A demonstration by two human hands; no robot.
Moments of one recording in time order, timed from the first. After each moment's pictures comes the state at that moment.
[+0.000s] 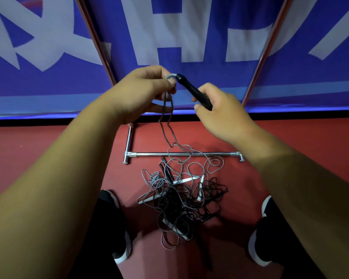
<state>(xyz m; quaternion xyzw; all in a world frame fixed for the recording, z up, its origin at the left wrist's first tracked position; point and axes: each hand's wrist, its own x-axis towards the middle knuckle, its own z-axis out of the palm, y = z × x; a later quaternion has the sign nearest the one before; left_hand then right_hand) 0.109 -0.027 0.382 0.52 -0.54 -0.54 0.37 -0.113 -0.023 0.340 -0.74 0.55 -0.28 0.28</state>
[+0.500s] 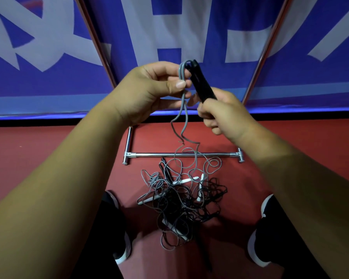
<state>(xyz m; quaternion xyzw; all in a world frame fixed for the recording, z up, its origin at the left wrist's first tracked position) 0.100 -0.021 0.384 0.43 -0.53 -0.59 0.43 -0.109 -0.023 0.348 -0.58 0.48 -0.34 0.57</state>
